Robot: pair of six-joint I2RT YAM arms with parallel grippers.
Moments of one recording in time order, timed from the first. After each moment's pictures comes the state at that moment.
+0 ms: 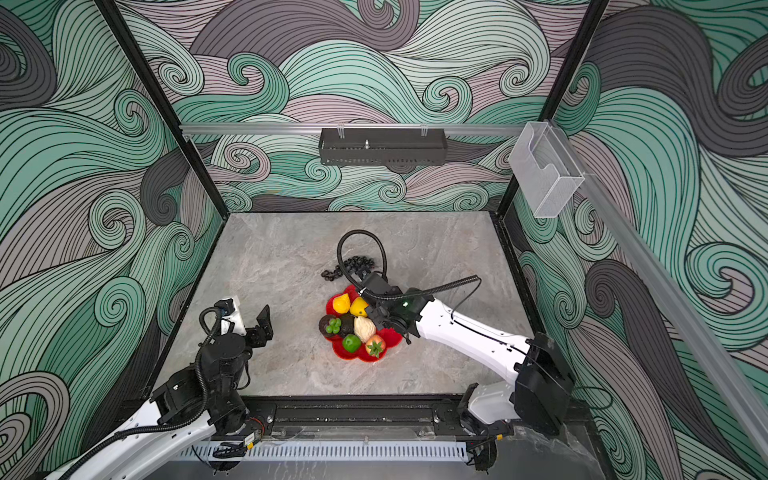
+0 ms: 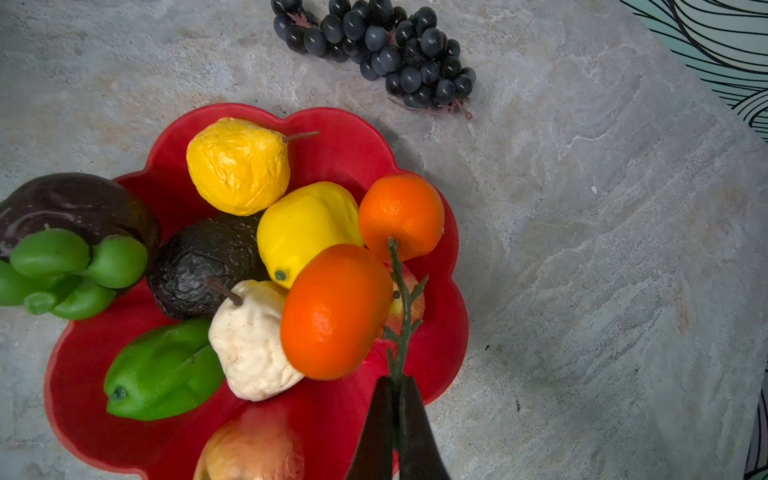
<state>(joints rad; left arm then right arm) -0.82 0.28 0.36 -0.50 -0.86 -0.42 0.93 1.38 1.07 -0.73 0.38 0.13</state>
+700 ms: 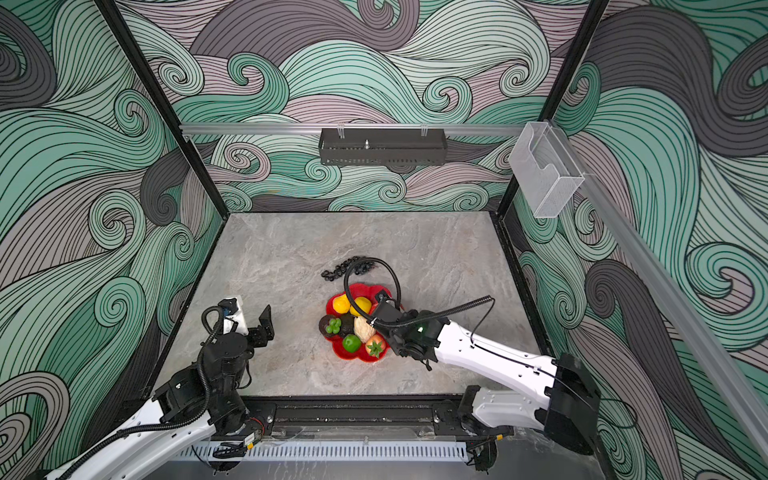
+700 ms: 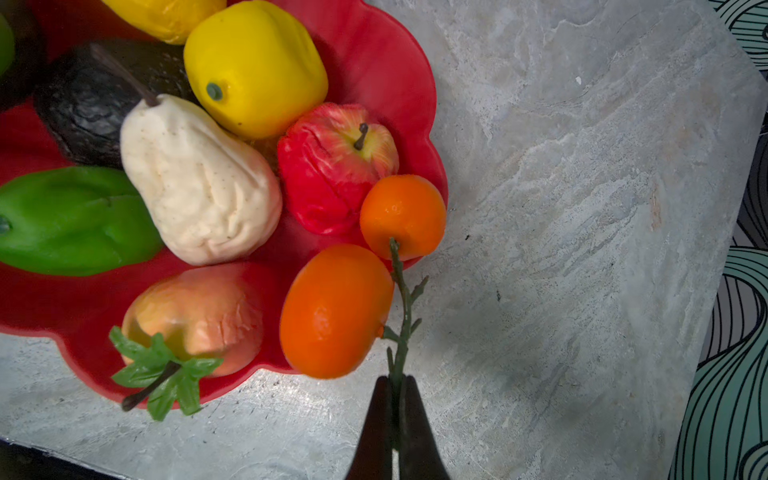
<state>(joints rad) -0.82 0.30 0.36 -0.48 -0.86 -0.39 1.04 1.22 0.89 -0.89 0.47 0.28</state>
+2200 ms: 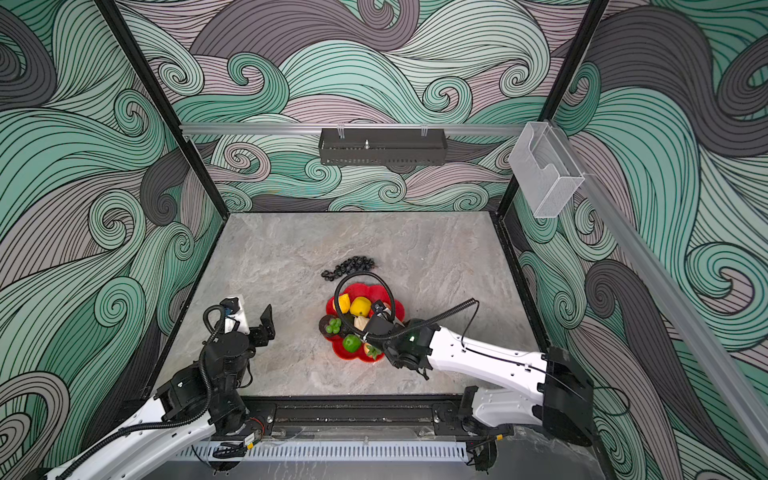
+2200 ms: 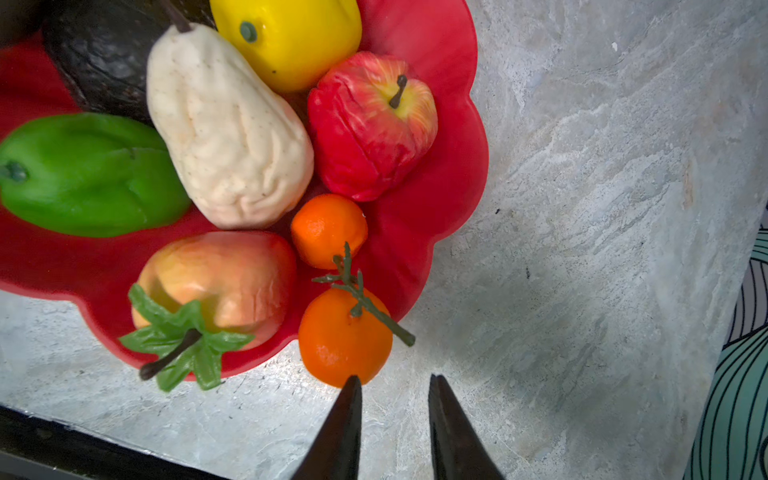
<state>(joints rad) -0.82 0.32 0.36 -0.46 -0.87 -0.38 1.13 1.24 0.87 -0.92 0.47 0.41</state>
